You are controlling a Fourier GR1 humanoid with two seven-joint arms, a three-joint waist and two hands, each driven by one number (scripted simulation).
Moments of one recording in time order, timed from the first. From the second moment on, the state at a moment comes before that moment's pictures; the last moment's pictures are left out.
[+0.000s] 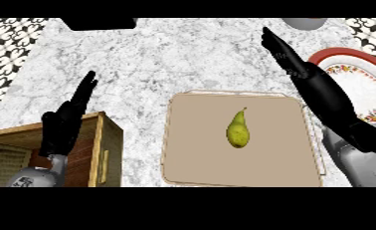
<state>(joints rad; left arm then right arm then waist) -0.09 0.40 -0.22 -1.55 0.10 0.23 0.13 -0.39 -0.47 0.28 -1.67 -0.15 0.05 -0.10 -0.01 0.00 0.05</state>
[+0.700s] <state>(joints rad) -0.10 0.41 -0.16 -1.63 0.22 0.22 0.17 -0.15 -0.29 0.08 -1.24 -0.38 0.07 -0.34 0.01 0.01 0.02</state>
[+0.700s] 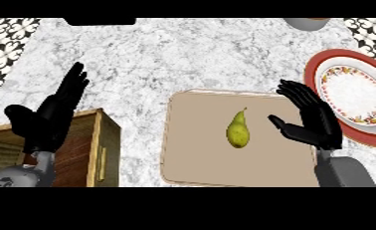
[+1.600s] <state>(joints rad) -0.13 0.41 -0.15 -1.56 0.26 0.19 0.14 -0.26 -0.40 0.19 -0.91 -0.14 0.29 -0.50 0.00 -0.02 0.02</state>
